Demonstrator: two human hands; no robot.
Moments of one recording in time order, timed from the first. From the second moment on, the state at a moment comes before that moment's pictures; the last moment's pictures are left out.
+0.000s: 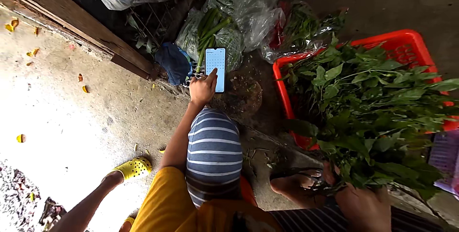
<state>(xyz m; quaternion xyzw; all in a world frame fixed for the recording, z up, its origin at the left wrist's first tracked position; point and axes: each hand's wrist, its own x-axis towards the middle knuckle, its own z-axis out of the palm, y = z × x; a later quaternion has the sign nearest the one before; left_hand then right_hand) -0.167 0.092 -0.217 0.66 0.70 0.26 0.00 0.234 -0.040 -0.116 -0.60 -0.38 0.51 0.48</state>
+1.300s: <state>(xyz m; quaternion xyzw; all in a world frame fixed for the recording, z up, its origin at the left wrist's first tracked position) -0.165 0.093 -0.214 0.65 0.72 0.24 0.03 0.237 -0.042 -0.120 -0.59 -0.39 0.51 0.49</state>
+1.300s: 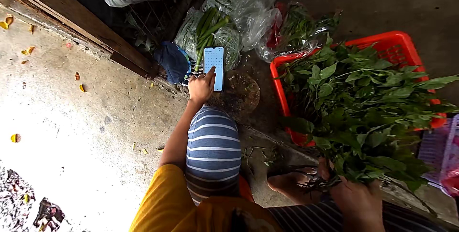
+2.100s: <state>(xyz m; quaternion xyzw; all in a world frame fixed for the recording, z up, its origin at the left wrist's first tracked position) -0.164 0.088 -0.208 0.64 0.73 0.24 0.07 0.242 -0.044 -0.123 -0.60 -0.39 0.49 0.49</state>
